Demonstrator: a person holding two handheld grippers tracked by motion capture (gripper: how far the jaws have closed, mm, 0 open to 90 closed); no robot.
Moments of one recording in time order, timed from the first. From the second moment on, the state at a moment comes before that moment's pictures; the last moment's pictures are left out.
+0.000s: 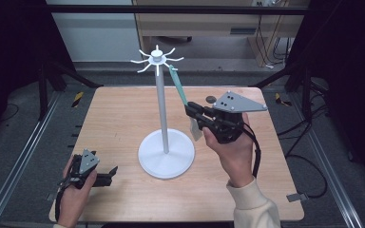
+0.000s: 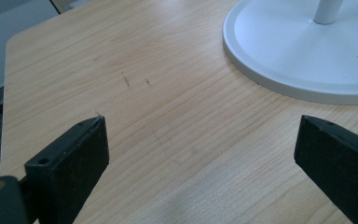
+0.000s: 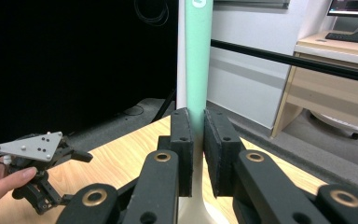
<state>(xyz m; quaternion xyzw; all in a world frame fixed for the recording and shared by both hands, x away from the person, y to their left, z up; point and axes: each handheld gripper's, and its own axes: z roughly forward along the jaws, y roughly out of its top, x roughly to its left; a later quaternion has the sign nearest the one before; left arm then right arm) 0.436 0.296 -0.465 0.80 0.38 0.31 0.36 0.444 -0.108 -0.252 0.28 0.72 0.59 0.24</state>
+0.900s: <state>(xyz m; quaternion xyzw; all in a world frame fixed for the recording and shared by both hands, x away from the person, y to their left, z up) 0.436 0.297 -0.465 0.79 0.38 0.31 0.36 0.458 -0.098 -0.260 0.28 0.72 0.59 0.24</state>
